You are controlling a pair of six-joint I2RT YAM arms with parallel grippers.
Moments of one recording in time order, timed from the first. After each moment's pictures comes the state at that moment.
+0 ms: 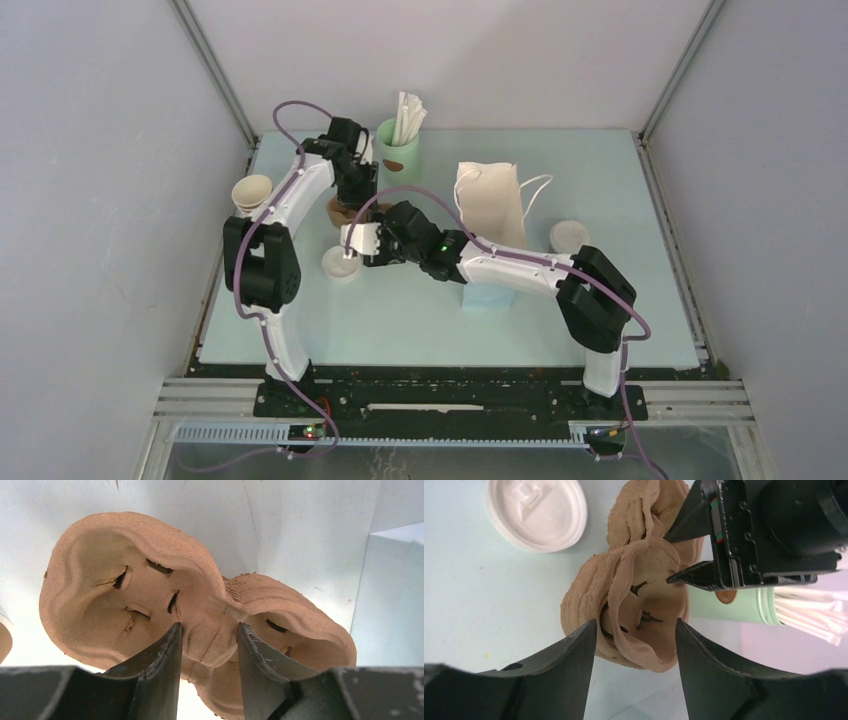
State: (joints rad) left arm -0.24 1.92 1.69 -0.91 0.11 -0.15; right arm 1.01 1.89 1.43 -0.07 0.06 -0.82
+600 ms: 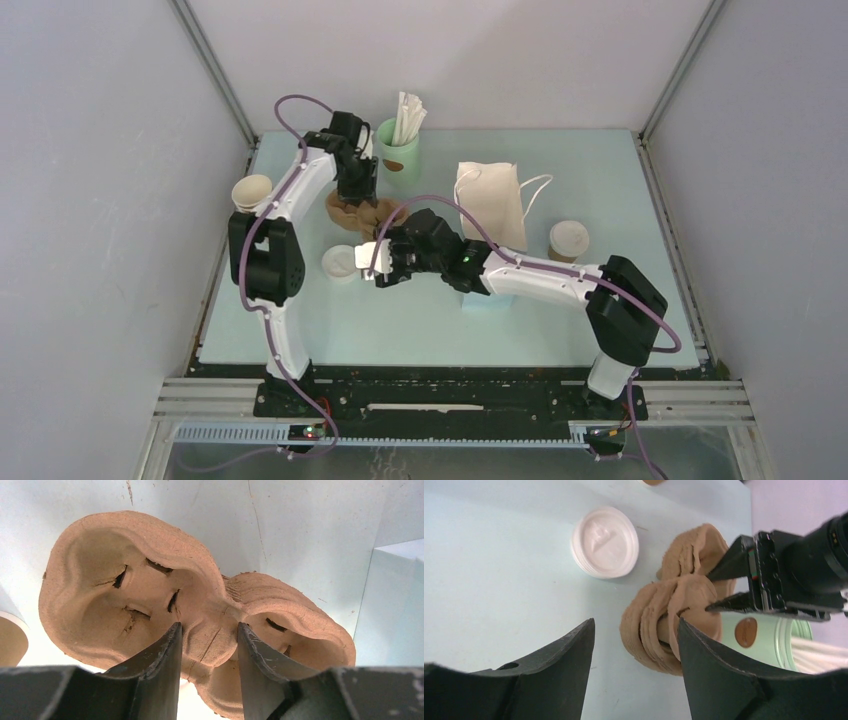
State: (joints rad) left arm -0.23 1.98 1.80 -0.95 0.08 -0.15; right arm 1.01 1.72 1.24 0.05 -0.17 -0.81
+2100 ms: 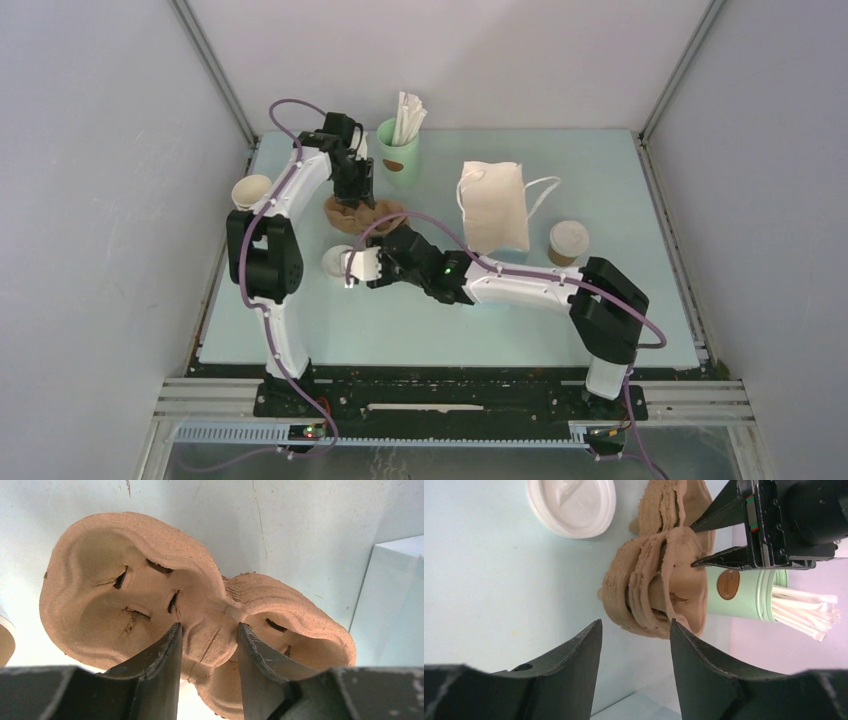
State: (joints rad) left arm -0.19 1.99 1.80 -0.97 0.14 -0.16; right arm 1.09 1.82 1.32 -0.03 0.17 -0.85
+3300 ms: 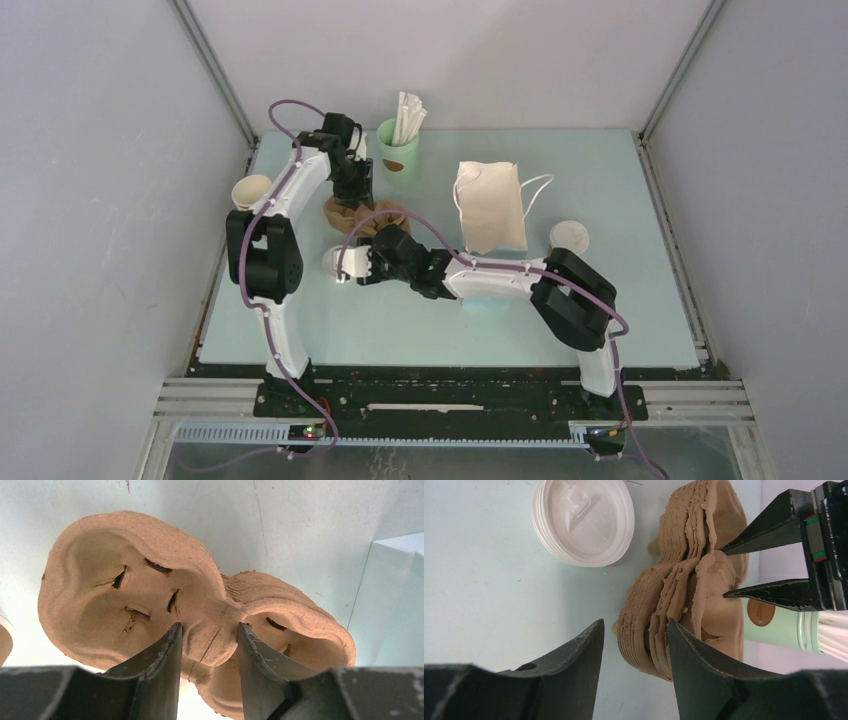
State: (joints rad) left arm -0.19 1.99 1.80 -0.98 0.15 -0.16; right arm 1.06 1.97 1.37 0.07 0.10 -0.81
